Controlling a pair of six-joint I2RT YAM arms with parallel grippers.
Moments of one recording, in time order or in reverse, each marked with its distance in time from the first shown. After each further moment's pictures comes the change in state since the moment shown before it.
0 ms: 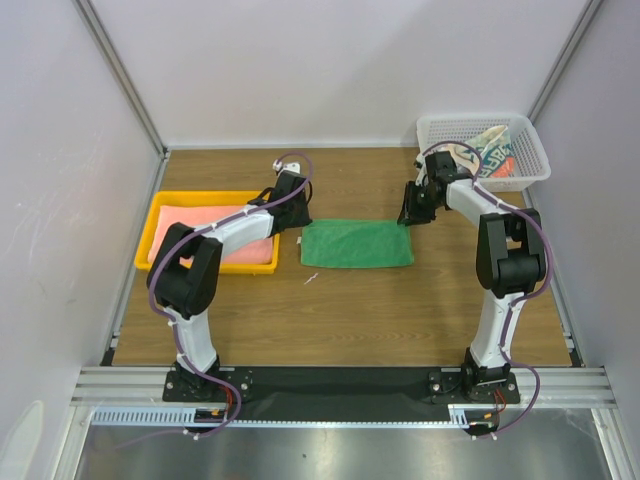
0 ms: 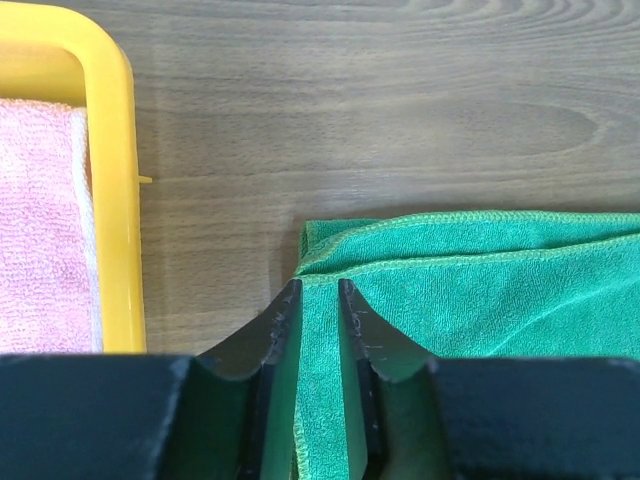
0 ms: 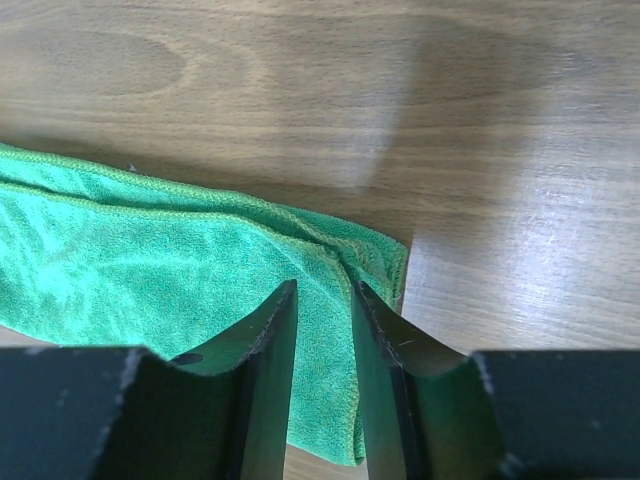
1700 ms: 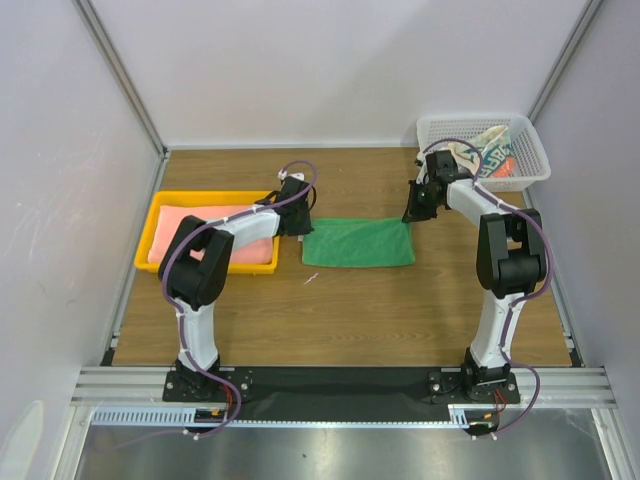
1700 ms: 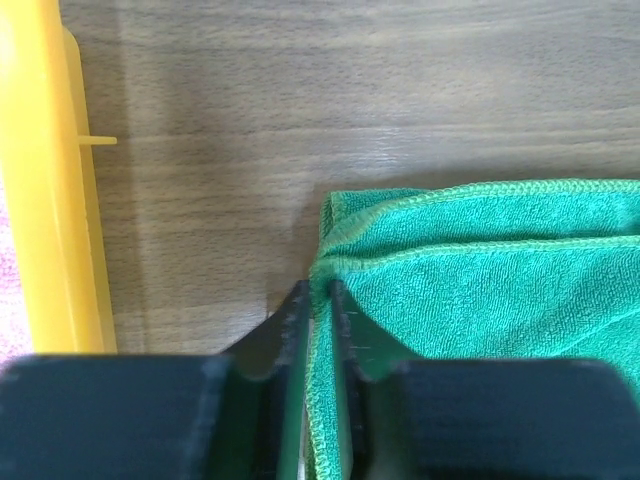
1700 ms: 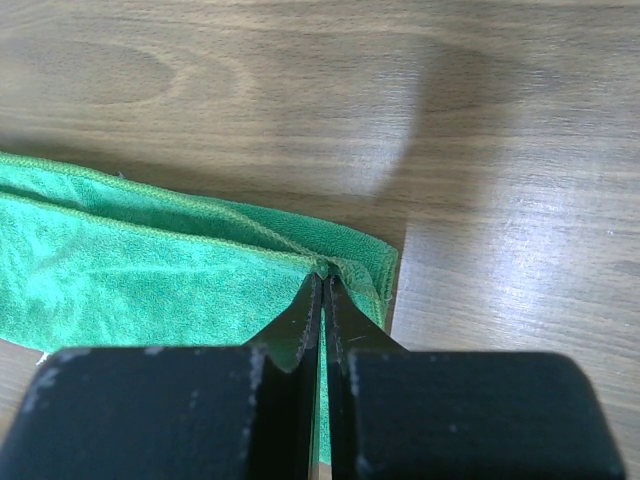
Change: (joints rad) left arm 0.000 0.093 0.030 -0.065 0.032 -0.011; right arm -0.002 -0.004 0.000 0.023 0.036 -0.021
